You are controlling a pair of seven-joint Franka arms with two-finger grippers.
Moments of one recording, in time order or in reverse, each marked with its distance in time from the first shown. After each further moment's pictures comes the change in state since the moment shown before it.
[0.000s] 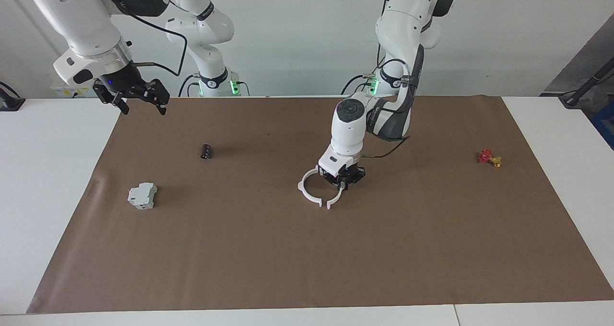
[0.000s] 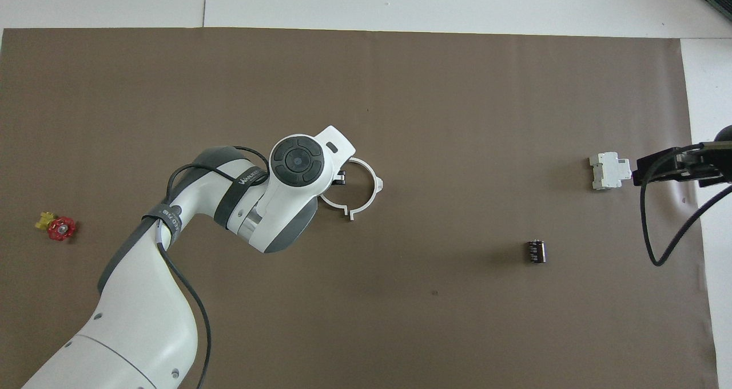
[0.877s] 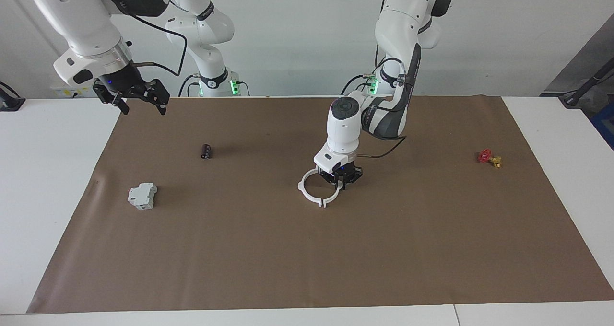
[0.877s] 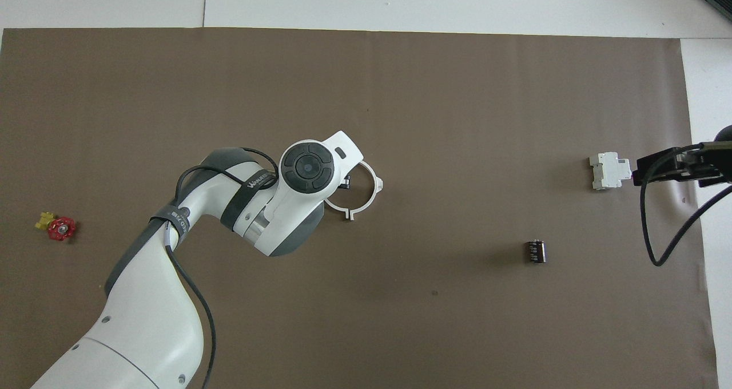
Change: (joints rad) left arm -0.017 0.000 0.000 0.001 0.031 0.002 0.028; right arm 0.000 0.000 0.000 0.000 0.000 0.000 0.000
